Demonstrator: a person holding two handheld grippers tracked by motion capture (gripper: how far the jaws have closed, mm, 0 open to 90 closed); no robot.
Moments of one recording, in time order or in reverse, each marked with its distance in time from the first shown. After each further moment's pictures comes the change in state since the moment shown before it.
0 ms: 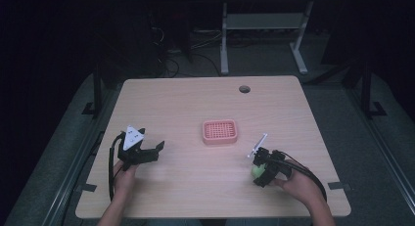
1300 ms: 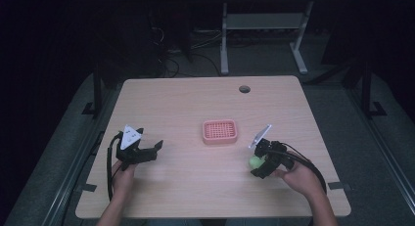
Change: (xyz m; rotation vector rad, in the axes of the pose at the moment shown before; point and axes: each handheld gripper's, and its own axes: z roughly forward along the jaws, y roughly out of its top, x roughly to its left) left arm 0.005 -0.001 -0.002 -0.006 0.004 -0.016; right arm -0.009 0.011 -0.027 -0.129 0.009 -0.045
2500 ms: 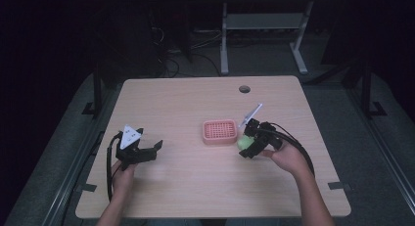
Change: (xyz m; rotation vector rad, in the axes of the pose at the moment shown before) left arm 0.001 -0.001 0.001 -0.002 -0.003 -0.017; right arm -0.027 0.051 -0.009 -0.067 0.023 -0.003
